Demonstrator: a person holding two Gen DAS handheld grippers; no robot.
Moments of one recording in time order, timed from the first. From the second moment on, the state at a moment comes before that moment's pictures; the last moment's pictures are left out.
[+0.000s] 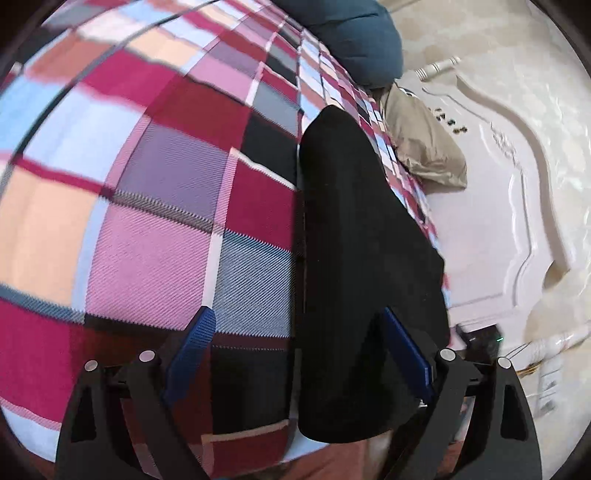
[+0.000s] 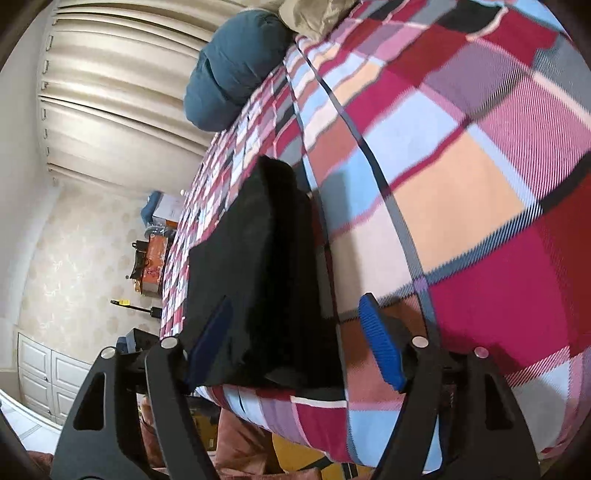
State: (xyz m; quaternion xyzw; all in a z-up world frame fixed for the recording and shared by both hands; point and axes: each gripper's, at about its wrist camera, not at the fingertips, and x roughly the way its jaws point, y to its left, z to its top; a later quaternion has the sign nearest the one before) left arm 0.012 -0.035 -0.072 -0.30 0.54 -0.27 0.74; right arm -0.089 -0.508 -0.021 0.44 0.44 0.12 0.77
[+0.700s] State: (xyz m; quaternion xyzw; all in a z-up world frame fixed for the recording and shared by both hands) left arm 0.001 -0.109 -0.070 -0.21 0.55 -0.35 0.73; right arm -0.053 -0.452 -0.042 0.41 0.50 0.19 0.74
